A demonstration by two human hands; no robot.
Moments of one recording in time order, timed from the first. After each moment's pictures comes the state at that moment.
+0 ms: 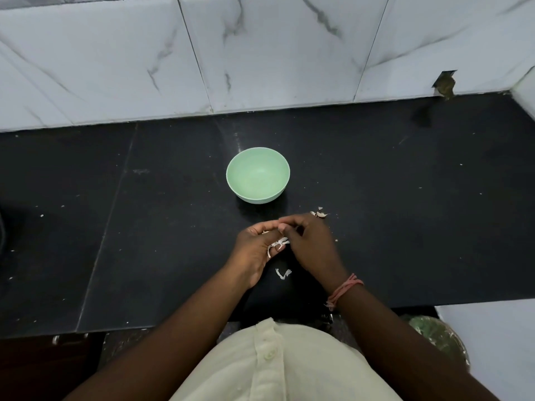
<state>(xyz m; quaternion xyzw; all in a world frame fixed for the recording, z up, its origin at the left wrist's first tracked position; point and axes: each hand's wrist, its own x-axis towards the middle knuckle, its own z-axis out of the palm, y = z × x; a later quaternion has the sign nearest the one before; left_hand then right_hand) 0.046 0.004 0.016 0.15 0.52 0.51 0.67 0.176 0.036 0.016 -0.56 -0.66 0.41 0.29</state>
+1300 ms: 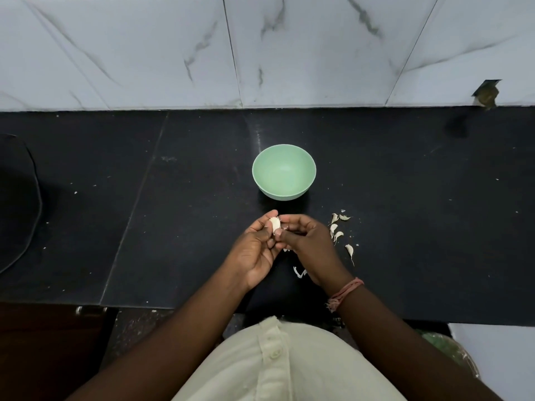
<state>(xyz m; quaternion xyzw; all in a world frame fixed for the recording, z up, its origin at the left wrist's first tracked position) 0.016 -0.014 0.025 0.02 0.45 0.59 0.67 0.135 0.021 0.018 -0.46 -0.42 0.69 0.36</state>
